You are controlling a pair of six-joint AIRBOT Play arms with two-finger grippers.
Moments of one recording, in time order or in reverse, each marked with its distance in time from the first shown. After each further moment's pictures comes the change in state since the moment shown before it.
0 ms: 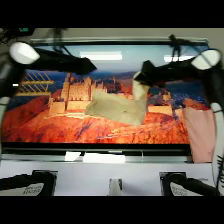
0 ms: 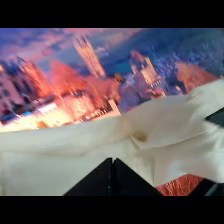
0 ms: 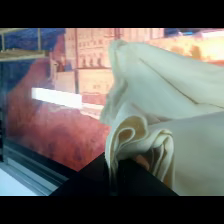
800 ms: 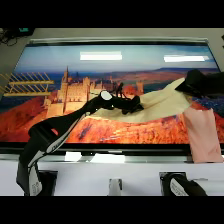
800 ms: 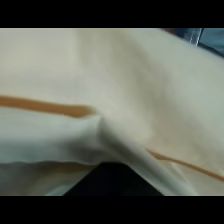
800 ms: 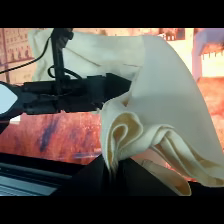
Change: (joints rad) left arm -0.373 -0.648 -0.002 -0.653 0.337 -0.129; right arm -0.335 0.301 0.000 -0.204 0.396 -0.058
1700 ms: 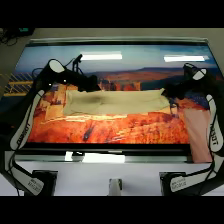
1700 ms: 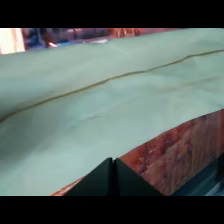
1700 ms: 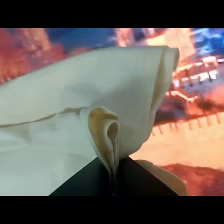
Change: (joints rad) left arm 0.389 0.246 0.000 0.506 -0.396 0.036; right arm 0.000 -0.611 0.000 -0.078 -0.427 -0.049
